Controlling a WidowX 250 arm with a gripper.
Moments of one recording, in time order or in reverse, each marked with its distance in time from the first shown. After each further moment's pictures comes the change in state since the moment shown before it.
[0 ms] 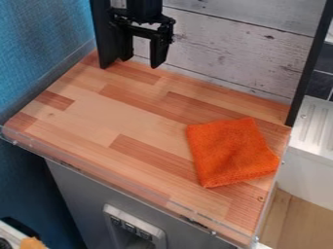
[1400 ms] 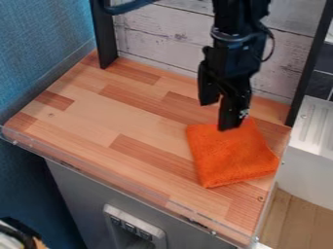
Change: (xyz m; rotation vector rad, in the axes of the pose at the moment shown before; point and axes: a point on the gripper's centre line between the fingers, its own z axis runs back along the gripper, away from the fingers) arm -0.040 -0.145 -0.016 0.040 -0.104 -0.776
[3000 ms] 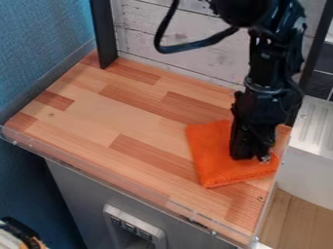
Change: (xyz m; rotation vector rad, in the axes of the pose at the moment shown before) arm 0.019 -0.027 -0.059 -0.061 0.102 -0.128
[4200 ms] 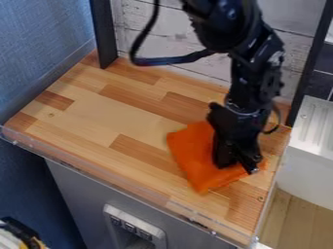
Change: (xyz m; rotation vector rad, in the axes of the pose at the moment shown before) arm -0.032 0.009 -0.018 0.132 -0.030 0.364
